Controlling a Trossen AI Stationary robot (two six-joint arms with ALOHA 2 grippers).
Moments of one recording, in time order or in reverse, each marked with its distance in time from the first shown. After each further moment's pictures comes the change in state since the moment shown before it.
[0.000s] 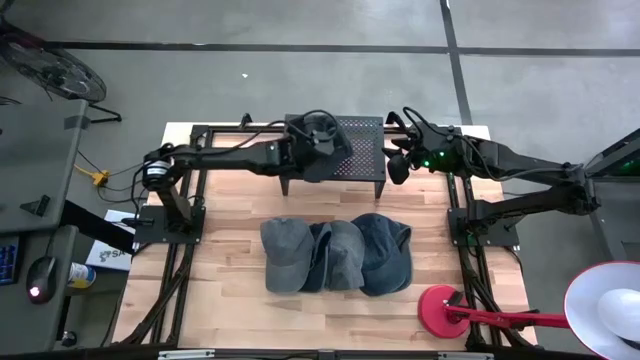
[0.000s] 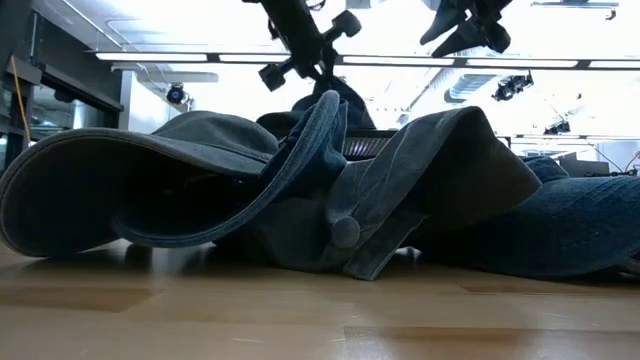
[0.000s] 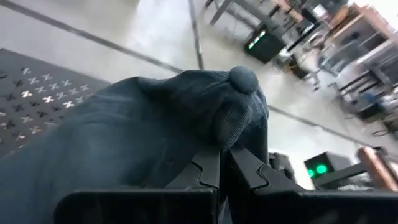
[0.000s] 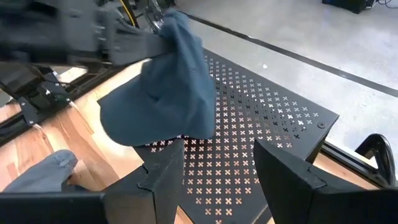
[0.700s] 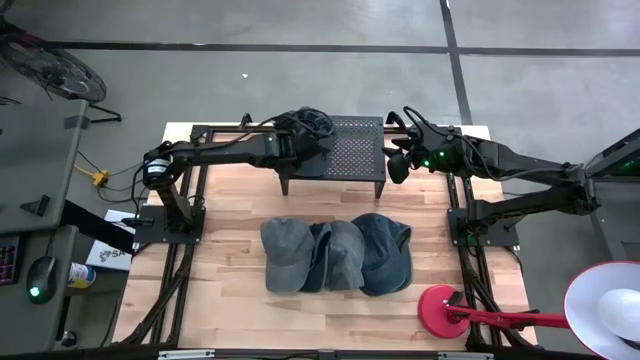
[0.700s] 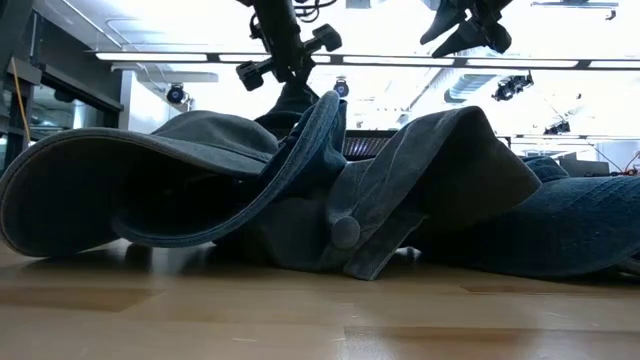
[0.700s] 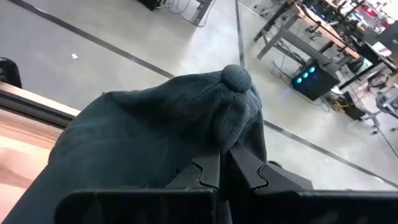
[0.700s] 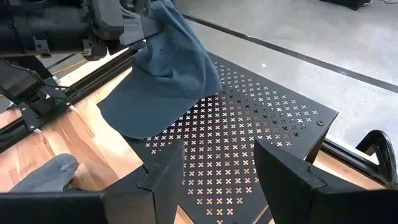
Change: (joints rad) left arm 0.057 0.007 0.043 -0.271 -0.153 -0.195; right arm 0.000 0.000 0.000 0.002 0.006 0.026
